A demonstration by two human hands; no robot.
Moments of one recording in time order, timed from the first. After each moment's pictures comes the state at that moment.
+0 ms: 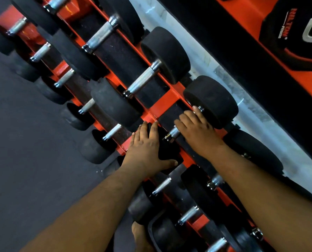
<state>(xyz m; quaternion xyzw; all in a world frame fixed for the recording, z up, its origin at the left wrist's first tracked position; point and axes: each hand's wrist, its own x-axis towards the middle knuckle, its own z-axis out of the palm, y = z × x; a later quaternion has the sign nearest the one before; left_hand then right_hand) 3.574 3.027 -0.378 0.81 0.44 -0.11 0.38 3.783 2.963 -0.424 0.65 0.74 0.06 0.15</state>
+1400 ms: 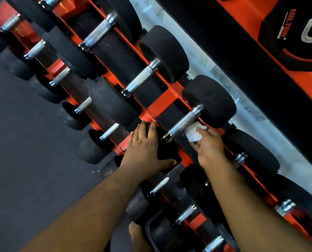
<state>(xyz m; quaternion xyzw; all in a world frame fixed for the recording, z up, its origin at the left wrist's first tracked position) 3.572 3.027 -0.381 0.82 0.43 -0.10 0.37 3.756 2.956 -0.406 0.75 -0.14 -0.38 -0.52</state>
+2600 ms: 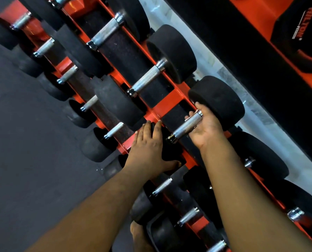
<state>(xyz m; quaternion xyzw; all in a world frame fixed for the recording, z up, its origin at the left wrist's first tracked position) 3.574 3.025 -0.385 0.81 0.44 -0.09 0.37 3.758 3.016 -0.382 0.62 -0.20 -0.48 -0.59</state>
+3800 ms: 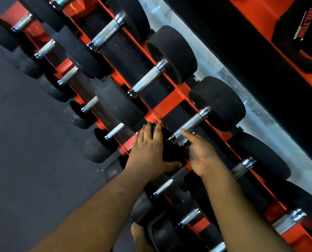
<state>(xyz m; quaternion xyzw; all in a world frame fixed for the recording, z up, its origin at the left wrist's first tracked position) 3.574 3.024 -0.388 0.82 0.44 -0.08 0.36 3.727 2.961 -0.414 0.64 -0.09 -0.57 -0.50</state>
